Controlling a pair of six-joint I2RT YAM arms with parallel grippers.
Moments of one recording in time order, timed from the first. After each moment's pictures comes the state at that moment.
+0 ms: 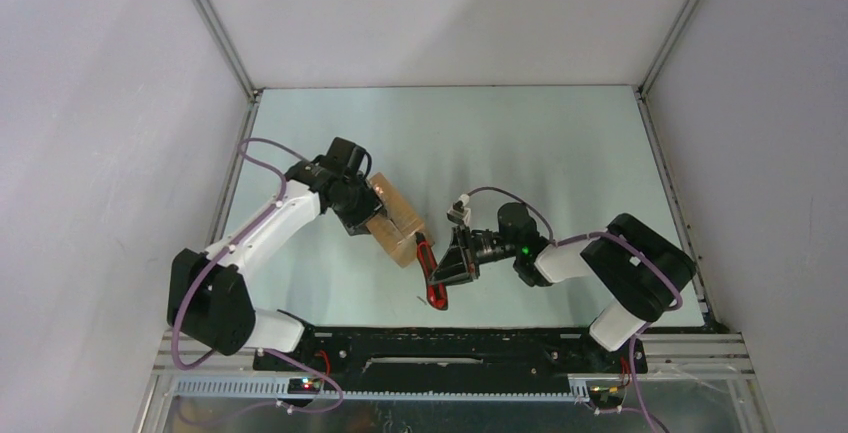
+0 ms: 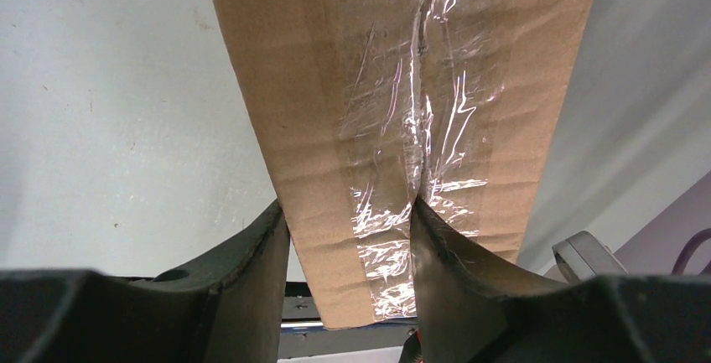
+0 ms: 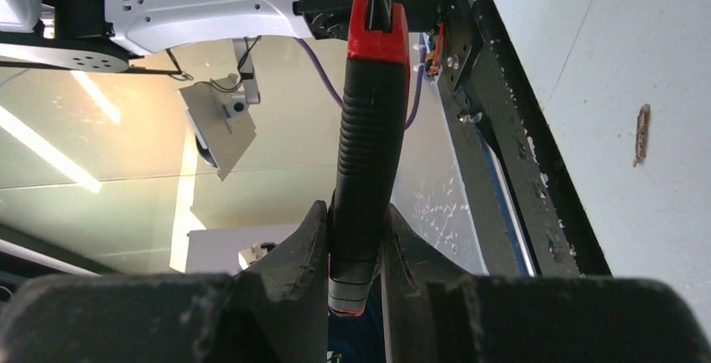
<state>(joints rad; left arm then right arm) -0.42 1.37 1.06 -0.86 0.06 -1.02 0.73 1.64 0.45 1.02 -1.03 1.37</state>
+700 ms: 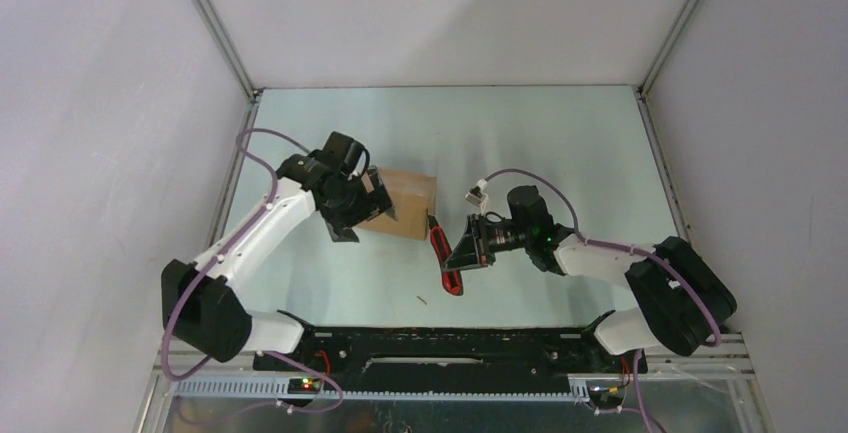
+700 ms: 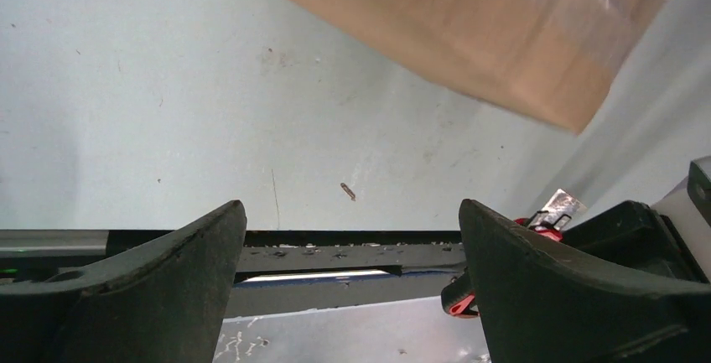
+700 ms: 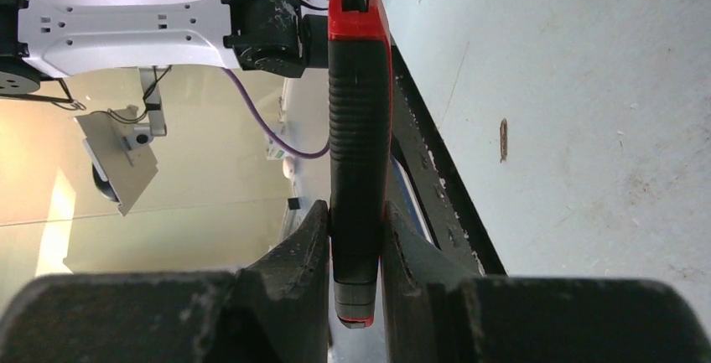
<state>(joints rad) -0.44 1.36 1.15 -1.02 0.11 -0.89 0.63 1.43 0.51 0.45 -0.96 0.93</state>
